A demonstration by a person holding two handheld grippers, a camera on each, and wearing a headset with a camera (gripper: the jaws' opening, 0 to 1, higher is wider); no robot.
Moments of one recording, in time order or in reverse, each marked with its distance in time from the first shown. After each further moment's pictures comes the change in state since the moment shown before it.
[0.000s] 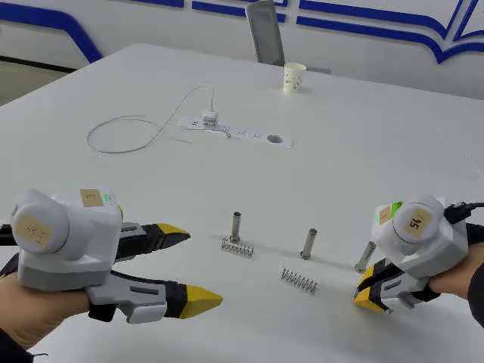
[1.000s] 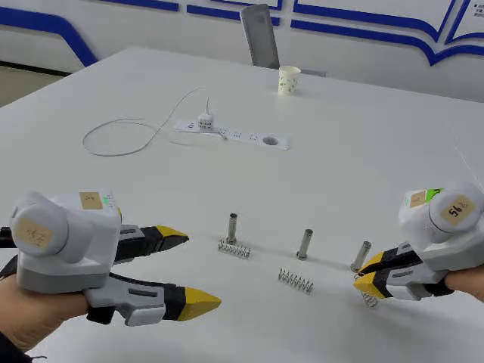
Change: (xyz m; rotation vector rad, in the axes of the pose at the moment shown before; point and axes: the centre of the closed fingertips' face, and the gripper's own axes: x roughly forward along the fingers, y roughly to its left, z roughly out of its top) left arm 0.001 -0.002 0.000 0.012 0.003 -0.010; right arm -0.032 -0.007 0.015 0.145 -0.188 -0.092
